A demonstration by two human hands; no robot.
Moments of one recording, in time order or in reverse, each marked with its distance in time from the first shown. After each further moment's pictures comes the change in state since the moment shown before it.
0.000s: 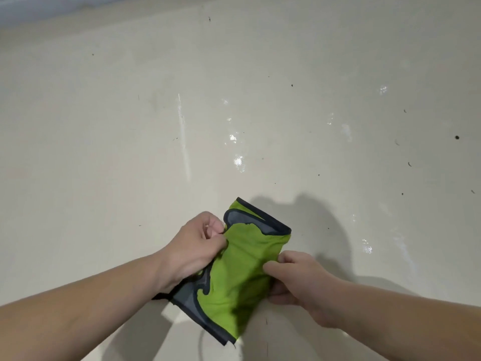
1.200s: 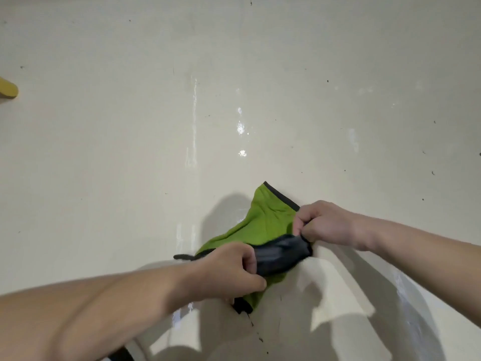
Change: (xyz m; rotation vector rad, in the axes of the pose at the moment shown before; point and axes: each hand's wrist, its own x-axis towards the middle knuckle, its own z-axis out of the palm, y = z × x) left_hand -0.056 -0.028 0.009 0.250 -0.339 -0.031; right_hand 0.018 -0.072 -0.019 -0.845 -0.118 -0.349
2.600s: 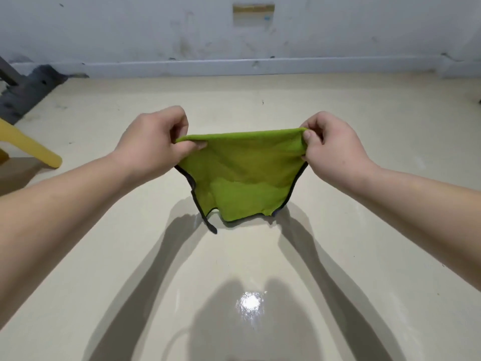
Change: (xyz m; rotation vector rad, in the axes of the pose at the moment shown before) left_hand -0.040 0.111 -0.292 0.377 1.084 0.532; right_hand 0.020 -0.182 -0.153 0.063 0.929 -0.459
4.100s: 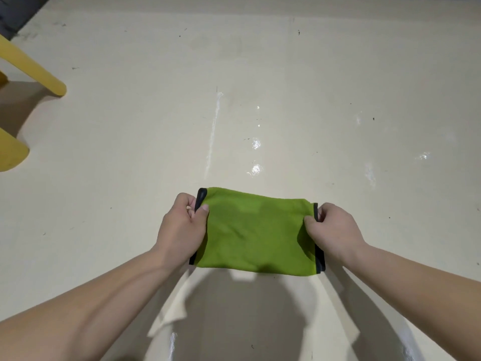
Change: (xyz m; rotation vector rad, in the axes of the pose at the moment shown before) left_hand -0.211 -0.077 0.136 -0.376 -0.085 -0.783; right_hand -0.145 0.122 0.117 -0.275 -0.366 0.541
